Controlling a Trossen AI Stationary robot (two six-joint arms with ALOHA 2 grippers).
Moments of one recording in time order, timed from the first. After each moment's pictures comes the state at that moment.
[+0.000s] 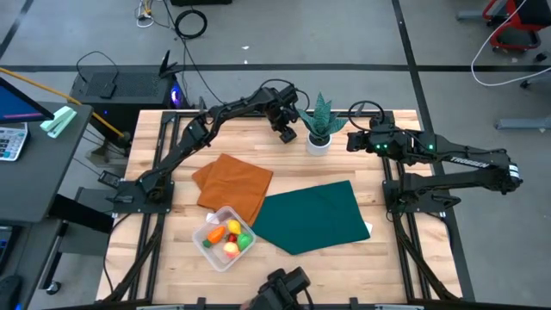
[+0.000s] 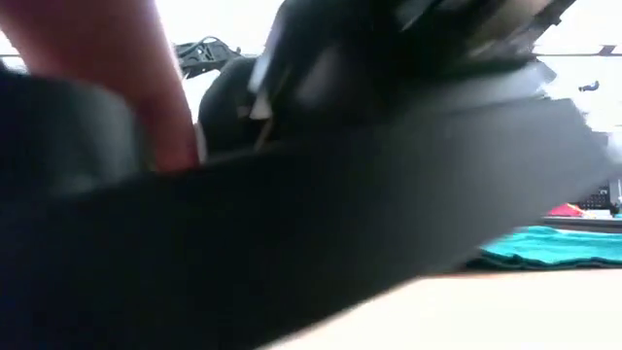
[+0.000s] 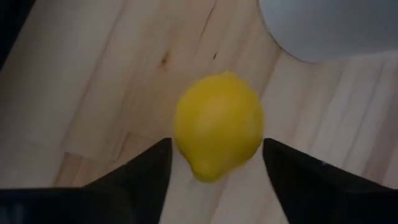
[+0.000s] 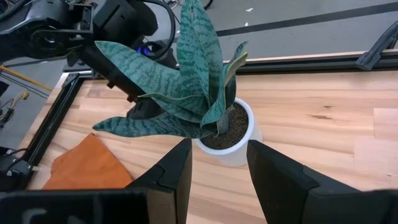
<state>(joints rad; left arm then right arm) 0.58 2.58 2.32 -1.00 0.32 0.06 -0.23 0.79 0.86 -0.77 0.52 1.00</state>
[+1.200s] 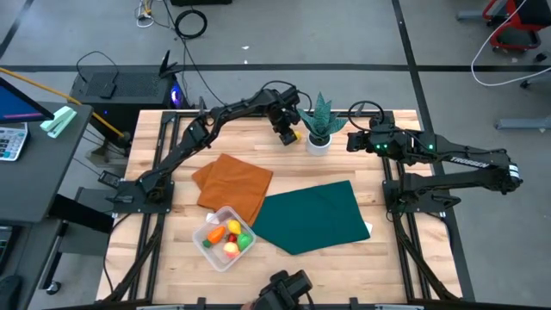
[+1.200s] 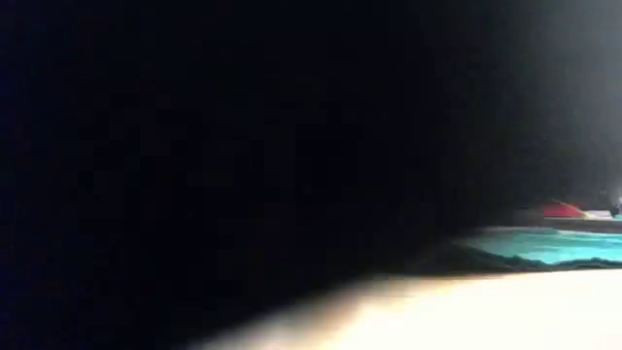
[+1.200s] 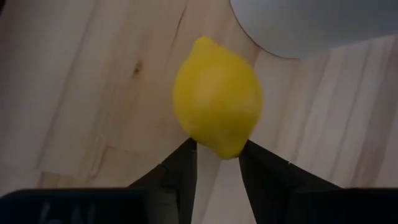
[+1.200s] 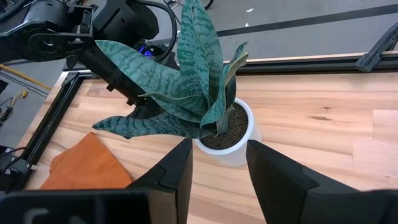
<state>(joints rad) 0.56 2.58 2.32 -0.99 0.33 0.13 -0.23 0.79 0.86 -0.77 0.52 0.99</state>
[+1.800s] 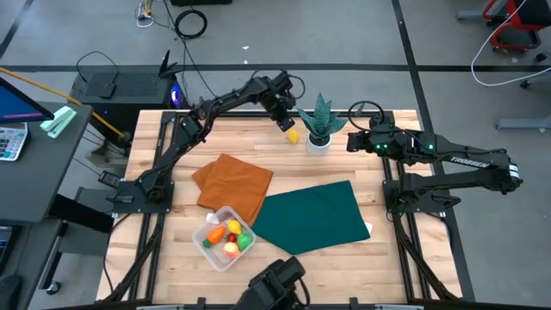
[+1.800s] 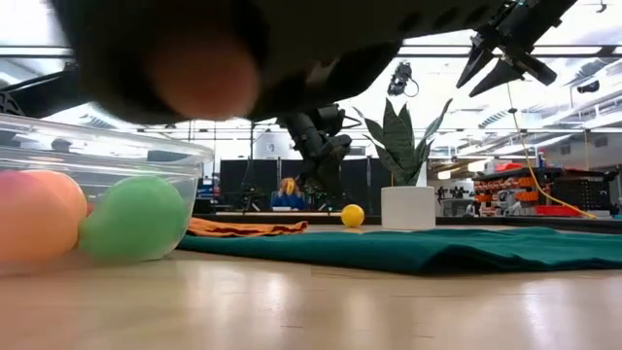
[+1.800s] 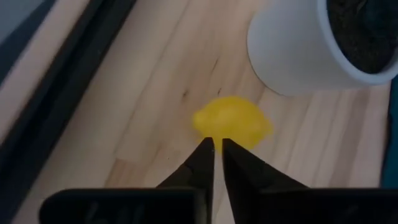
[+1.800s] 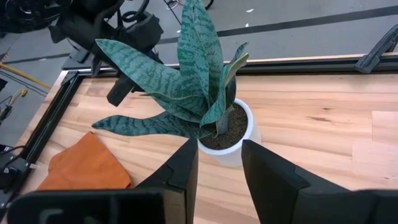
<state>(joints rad) 0.63 2.52 2.32 -0.96 0.39 0.06 -0.23 0.79 0.86 -0.77 0.52 0.98</state>
